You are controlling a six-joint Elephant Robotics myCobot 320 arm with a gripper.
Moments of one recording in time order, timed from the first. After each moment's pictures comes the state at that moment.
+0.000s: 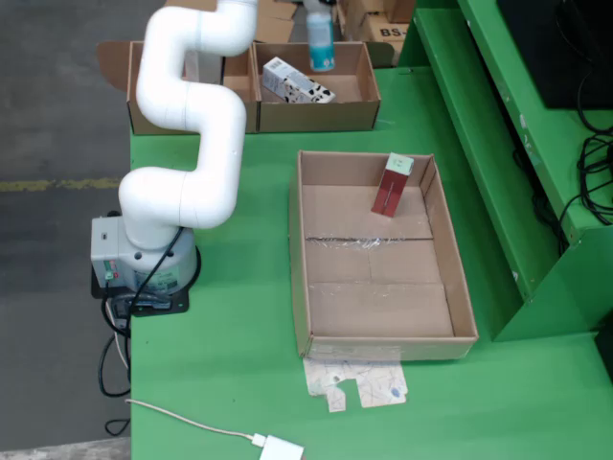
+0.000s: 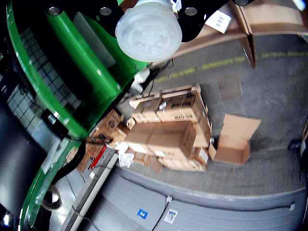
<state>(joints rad) 1.32 -1.15 -0.03 0.50 0.96 -0.11</state>
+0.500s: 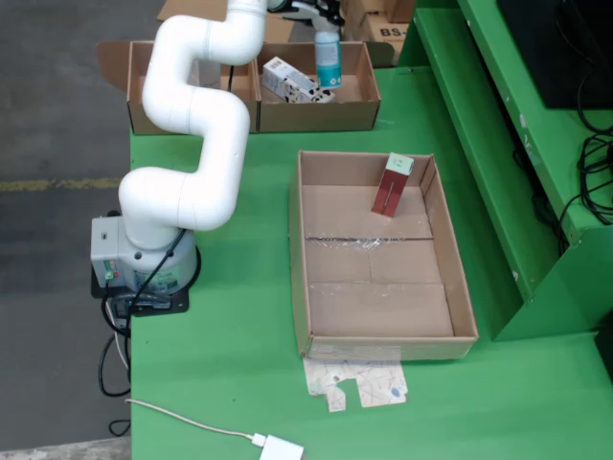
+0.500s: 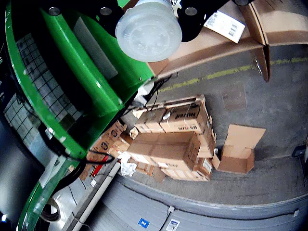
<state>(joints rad) 1.27 -1.22 -0.03 0.50 0.96 -0.11</state>
